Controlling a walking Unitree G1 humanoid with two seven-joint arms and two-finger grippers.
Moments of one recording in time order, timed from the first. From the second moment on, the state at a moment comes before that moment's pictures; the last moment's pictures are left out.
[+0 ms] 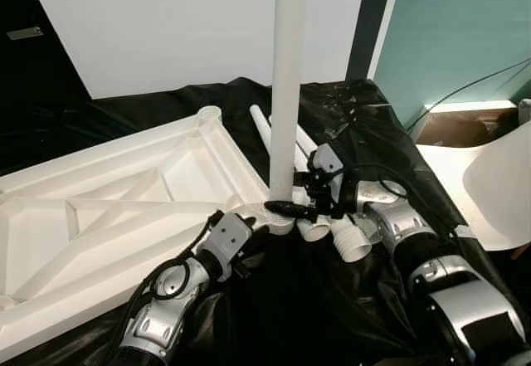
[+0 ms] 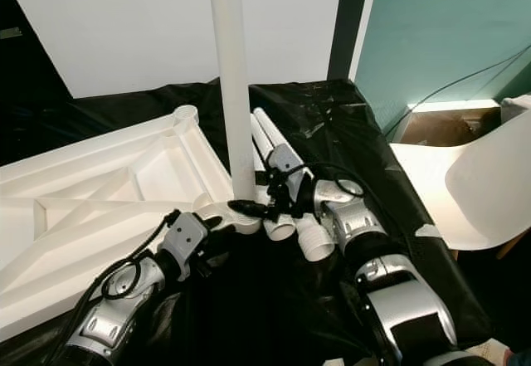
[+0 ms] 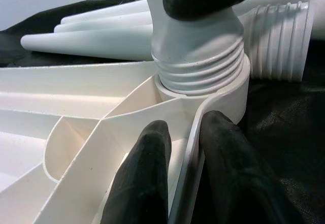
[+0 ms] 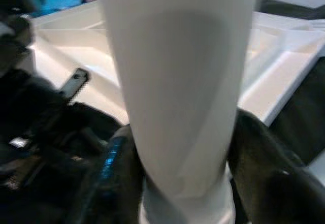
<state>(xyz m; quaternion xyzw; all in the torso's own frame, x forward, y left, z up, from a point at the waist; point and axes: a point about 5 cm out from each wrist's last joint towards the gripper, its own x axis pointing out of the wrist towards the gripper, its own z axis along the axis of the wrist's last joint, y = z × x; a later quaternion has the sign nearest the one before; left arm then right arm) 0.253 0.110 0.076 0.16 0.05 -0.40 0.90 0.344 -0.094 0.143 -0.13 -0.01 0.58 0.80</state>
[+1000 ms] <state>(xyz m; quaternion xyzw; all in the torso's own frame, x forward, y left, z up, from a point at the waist) 0.253 0.119 0.077 0.17 0.06 -0.38 0.91 0.314 -0.059 0.117 0.01 -0.08 0.34 0.94</state>
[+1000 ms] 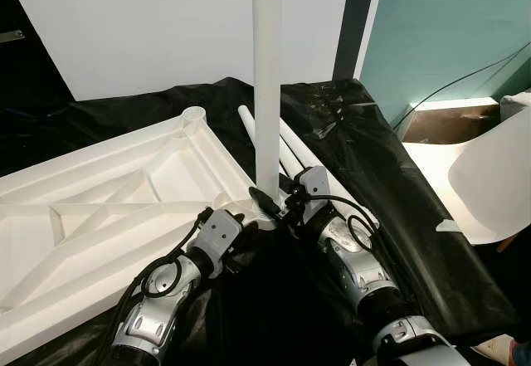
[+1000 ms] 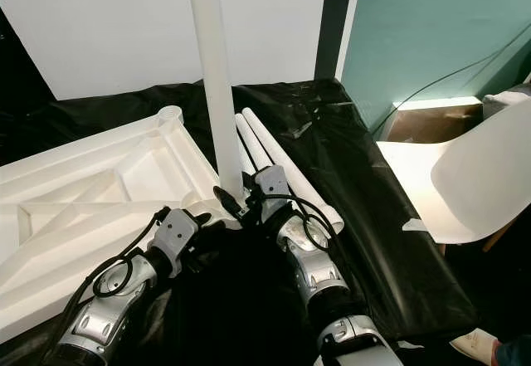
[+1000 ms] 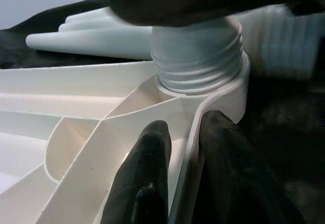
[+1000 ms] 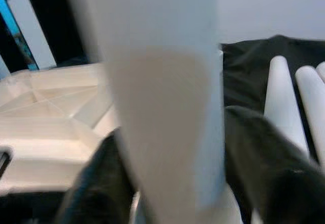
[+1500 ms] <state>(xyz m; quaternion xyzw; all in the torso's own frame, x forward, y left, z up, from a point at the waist) 0.250 0.112 0.076 0.16 0.05 -0.39 0.90 0.332 -0.088 0.135 -0.09 -0.04 0.53 0.84</state>
